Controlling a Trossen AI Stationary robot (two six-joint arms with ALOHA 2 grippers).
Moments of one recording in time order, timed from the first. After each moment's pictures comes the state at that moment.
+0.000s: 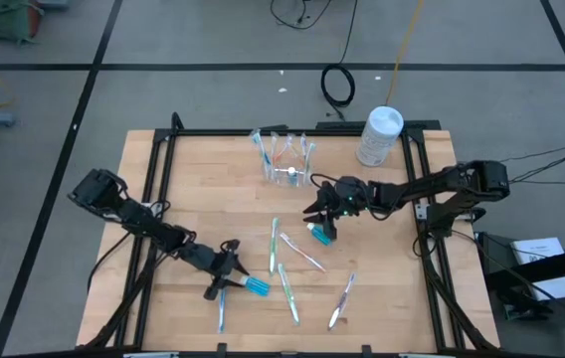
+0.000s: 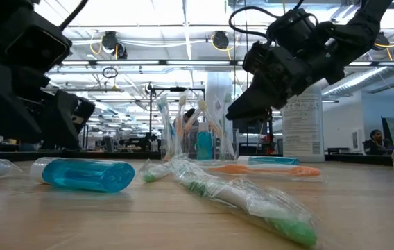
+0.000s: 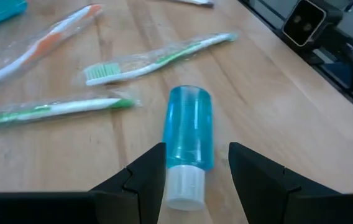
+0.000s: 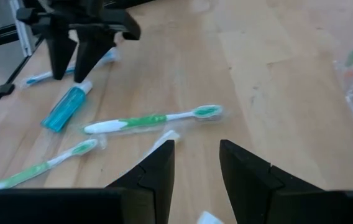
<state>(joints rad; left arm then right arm) -0.50 1.62 0.34 0.79 -0.05 -0.17 -0.13 1.53 0.58 0.48 -0.24 0.17</state>
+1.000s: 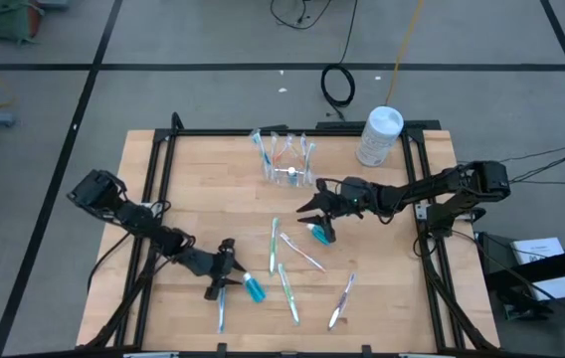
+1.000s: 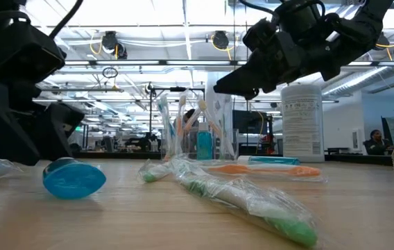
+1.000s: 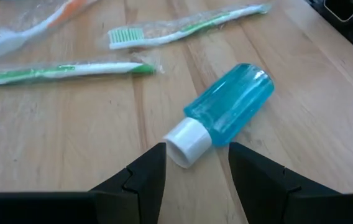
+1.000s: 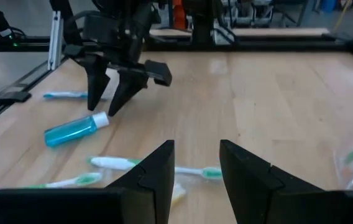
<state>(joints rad) -0.56 1.62 0.34 0.70 -0.19 -0.25 -0.10 1.53 0.58 0.67 -0.23 -0.03</state>
